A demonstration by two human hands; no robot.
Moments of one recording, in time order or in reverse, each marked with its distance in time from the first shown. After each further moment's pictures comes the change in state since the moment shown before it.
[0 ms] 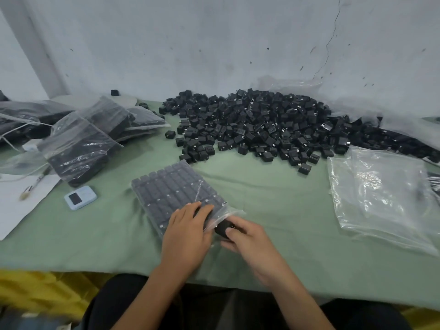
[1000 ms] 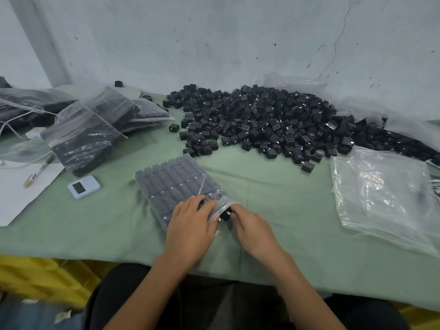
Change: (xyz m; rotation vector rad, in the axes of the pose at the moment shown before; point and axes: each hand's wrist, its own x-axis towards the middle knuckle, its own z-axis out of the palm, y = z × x) left_hand 0.002 -0.002 0.005 -0.001 0.049 0.013; right_hand 0.033 0.012 -0.015 -1.060 0.070 -0.224
